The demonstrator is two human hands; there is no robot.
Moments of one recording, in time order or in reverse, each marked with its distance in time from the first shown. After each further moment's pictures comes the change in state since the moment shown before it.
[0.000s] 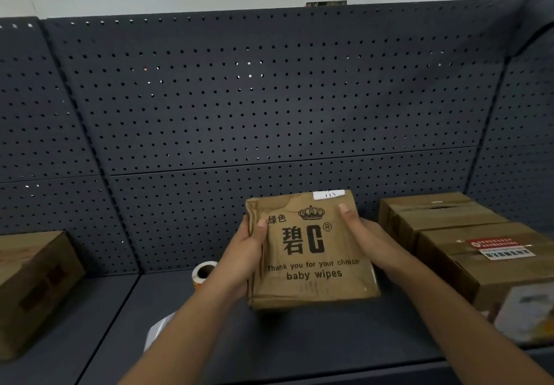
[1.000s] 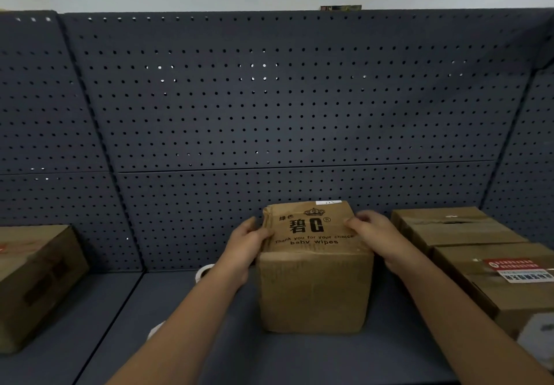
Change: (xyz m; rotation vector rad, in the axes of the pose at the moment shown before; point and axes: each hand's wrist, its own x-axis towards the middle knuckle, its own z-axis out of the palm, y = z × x) left_hand 0.035 0.008 -0.007 -0.019 0.152 -0.052; right_hand 0.046 -0.012 -0.001 -0.094 0.151 0.023
